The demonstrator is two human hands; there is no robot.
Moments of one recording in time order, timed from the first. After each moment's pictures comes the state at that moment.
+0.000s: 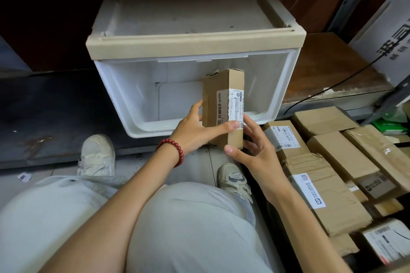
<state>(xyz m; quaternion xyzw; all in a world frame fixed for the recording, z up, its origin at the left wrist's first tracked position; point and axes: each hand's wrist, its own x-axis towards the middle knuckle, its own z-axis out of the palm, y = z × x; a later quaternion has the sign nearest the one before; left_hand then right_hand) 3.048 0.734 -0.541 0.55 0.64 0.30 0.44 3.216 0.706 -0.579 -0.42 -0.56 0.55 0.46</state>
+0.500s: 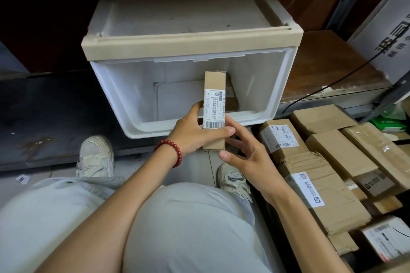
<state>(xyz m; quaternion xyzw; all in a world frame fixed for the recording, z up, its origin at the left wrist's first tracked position) 3.047 0.736 -0.548 0.59 0.64 0.29 0.40 3.217 0.707 -0.581 -0.40 -0.62 0.56 0.38</state>
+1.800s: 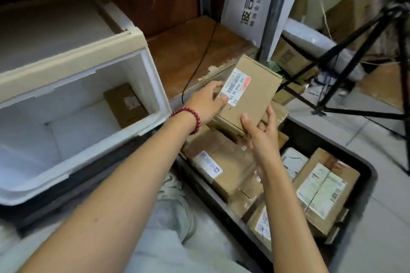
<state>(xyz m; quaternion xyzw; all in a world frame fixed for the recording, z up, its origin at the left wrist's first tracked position) 3.306 0.778 -0.514 0.80 0.45 0.14 0.37 3.411 0.670 -0.582 -0.58 -0.21 0.41 0.67</state>
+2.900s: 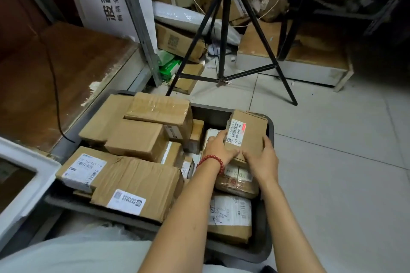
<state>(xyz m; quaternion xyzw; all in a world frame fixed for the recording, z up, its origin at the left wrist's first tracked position) 3.482 0.650 -0.649 0.81 0.33 -0.06 0.48 3.523 0.537 -0.655 -0.88 -0.02 0.16 0.45</state>
